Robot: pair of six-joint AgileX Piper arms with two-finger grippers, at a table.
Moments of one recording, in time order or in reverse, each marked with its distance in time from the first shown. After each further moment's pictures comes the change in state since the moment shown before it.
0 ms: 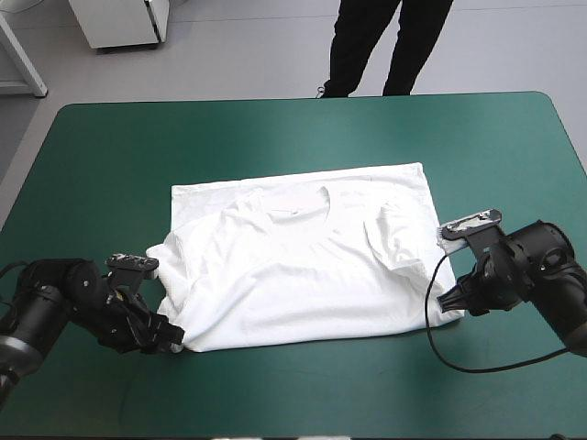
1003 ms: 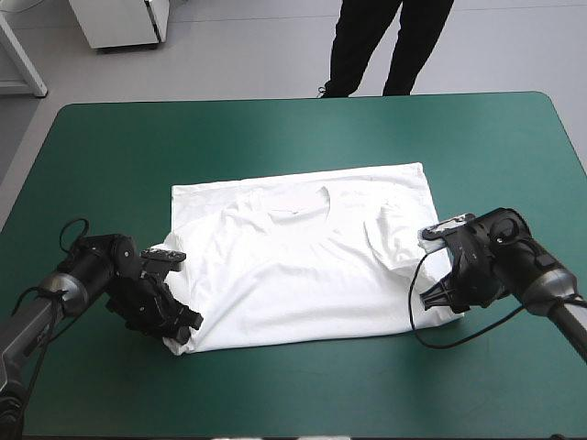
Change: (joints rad) left arm 0.000 0.326 -0.013 -0.046 -0.152 0.120; right arm 0.000 0.187 0.000 0.032 -0.036 0.016
